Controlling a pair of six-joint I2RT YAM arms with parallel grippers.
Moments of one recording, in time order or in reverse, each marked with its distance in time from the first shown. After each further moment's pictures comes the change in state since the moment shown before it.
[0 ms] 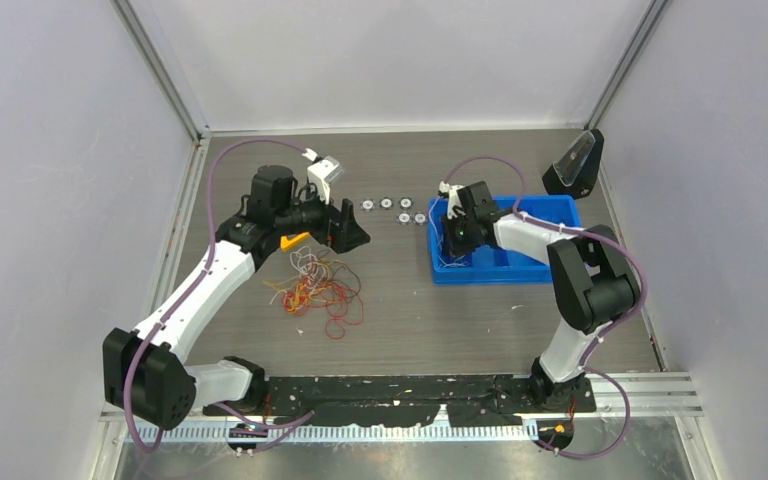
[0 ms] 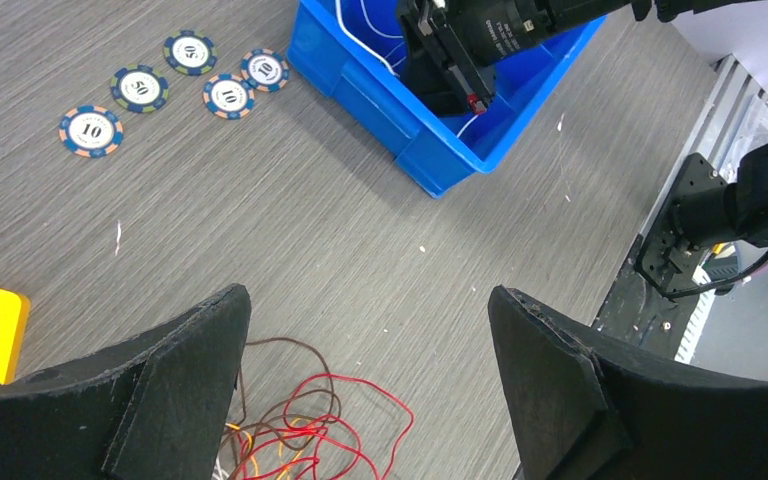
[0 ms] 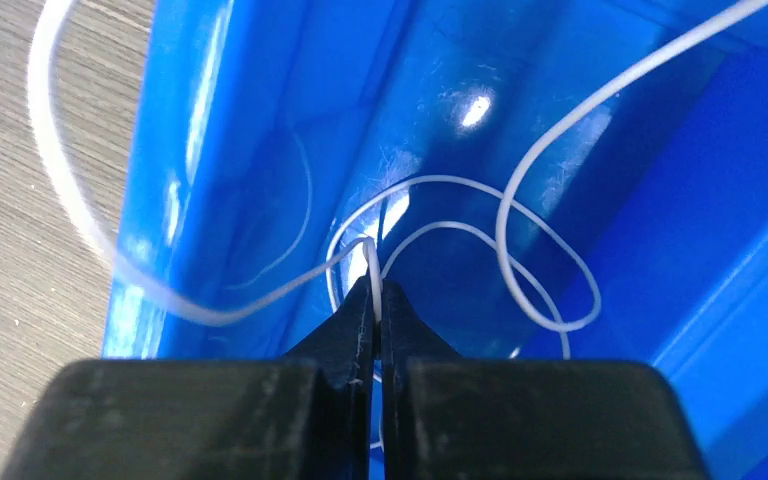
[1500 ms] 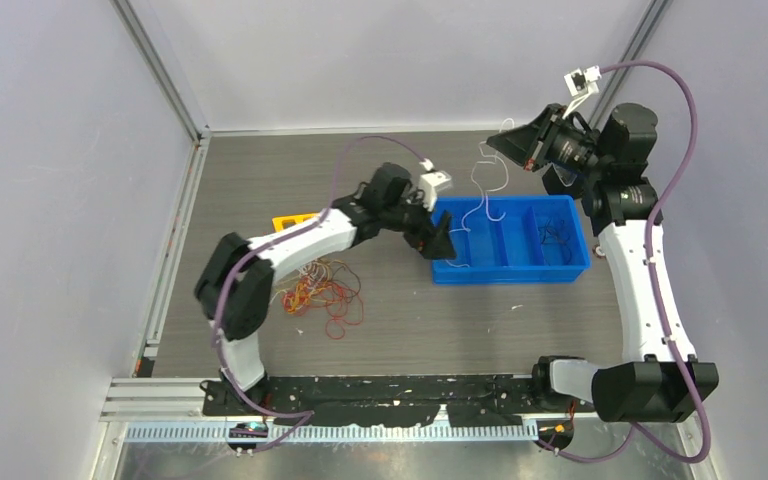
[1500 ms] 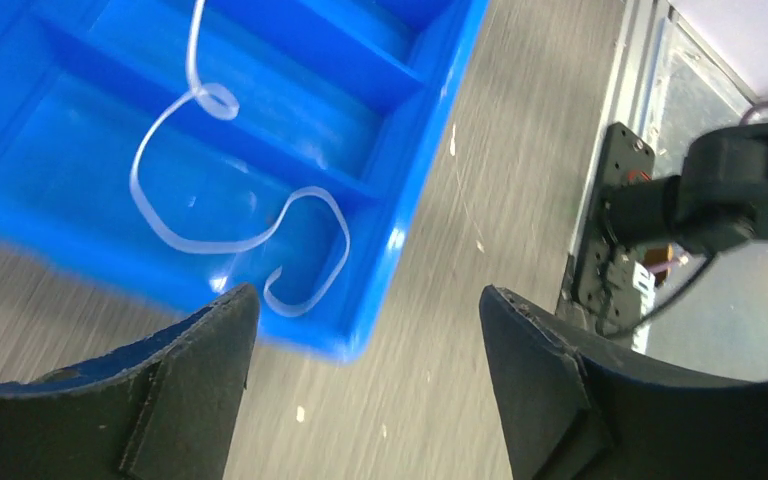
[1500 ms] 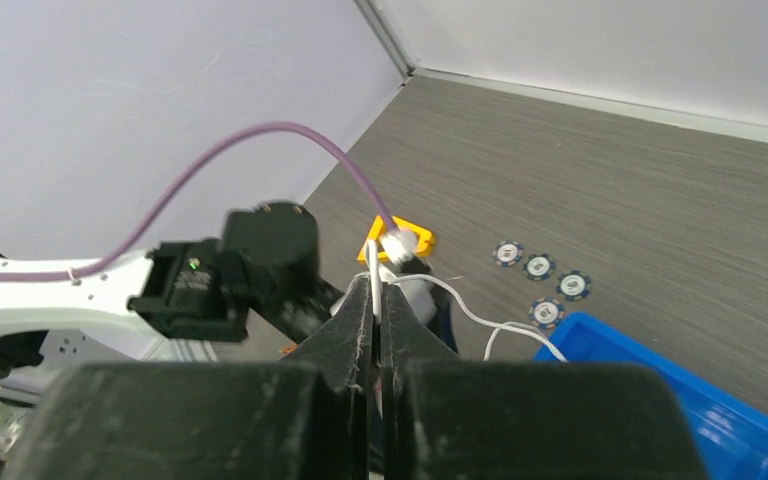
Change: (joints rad) left arm -0.397 0.660 0.420 0.174 -0.024 -0.103; right arm -0.408 -0.499 0.376 0.031 -0.668 0.367
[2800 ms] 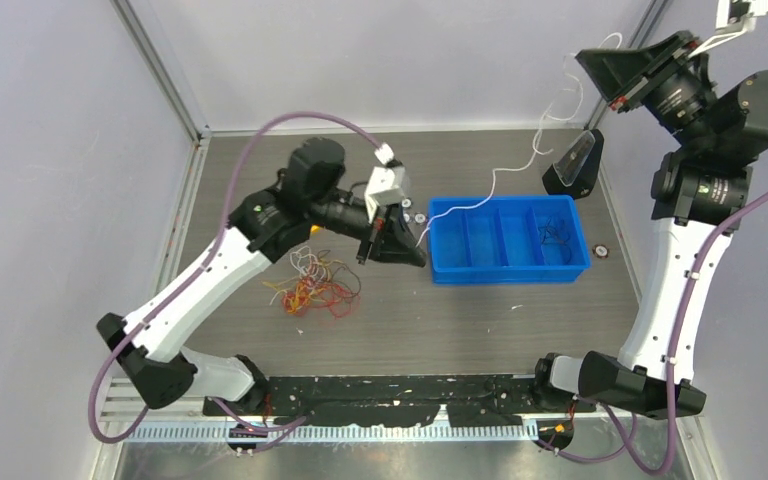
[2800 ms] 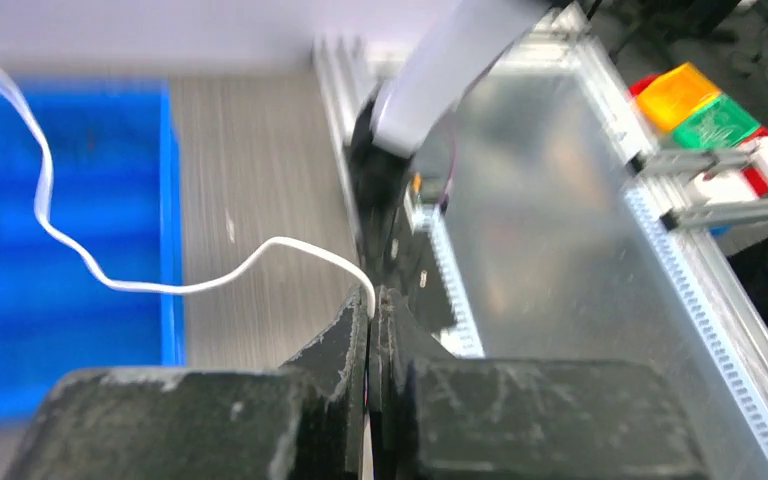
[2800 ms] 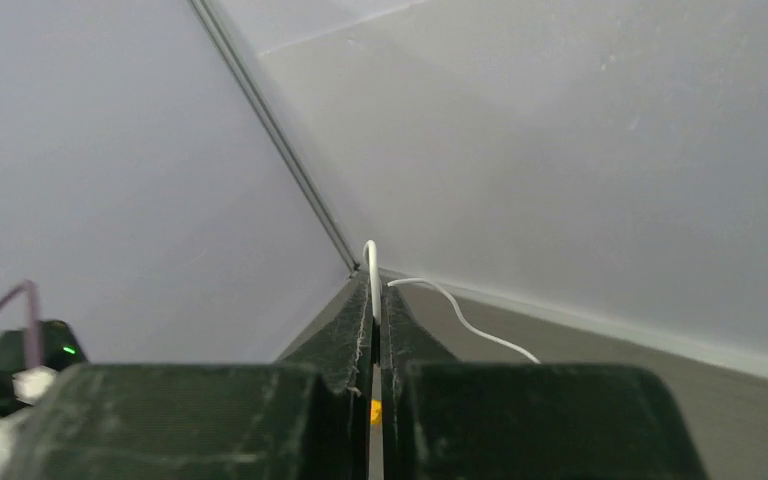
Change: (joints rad) left arm 0.004 -0.523 0.015 -0.497 0.370 0.338; right arm -0.296 0.061 0.487 0.083 0.008 0.258
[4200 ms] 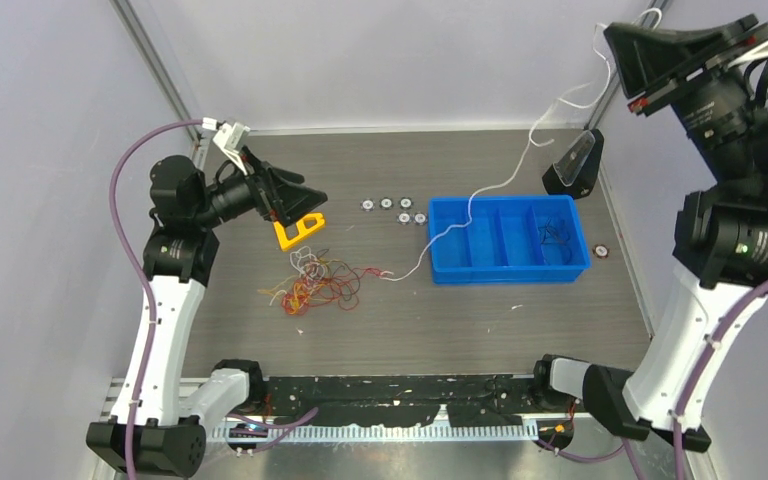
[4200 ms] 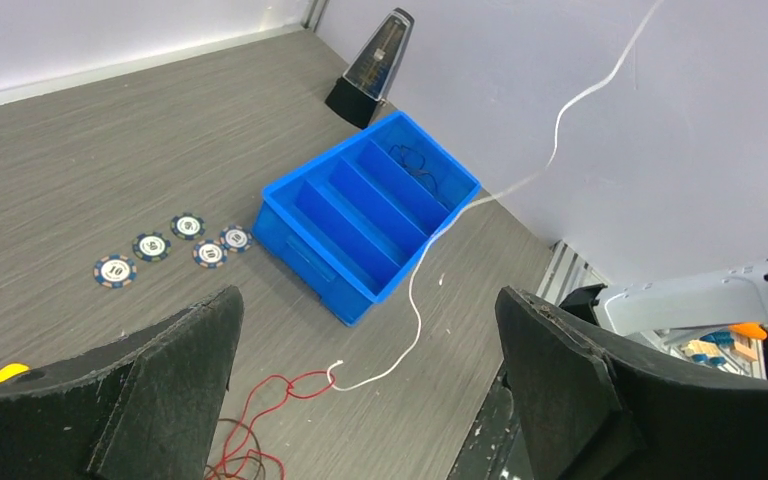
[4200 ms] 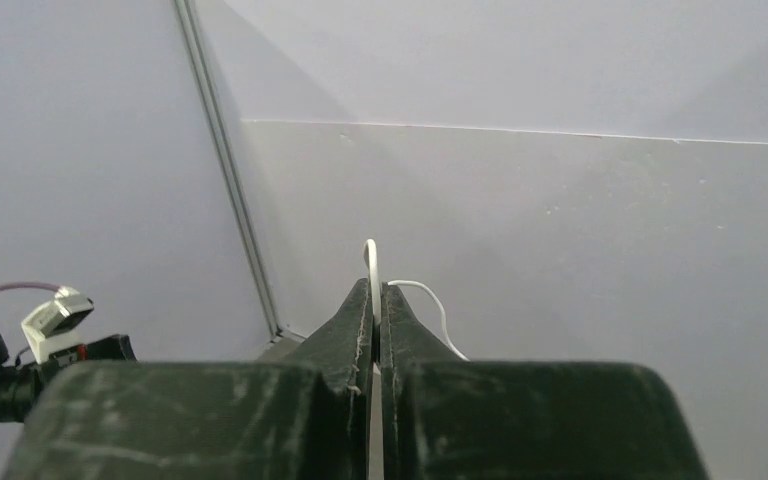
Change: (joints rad) left arm 0.708 -0.382 -0.294 0.407 -0.051 -0.592; right arm 0.156 -0.062 0.293 -0.303 0.245 -0.296
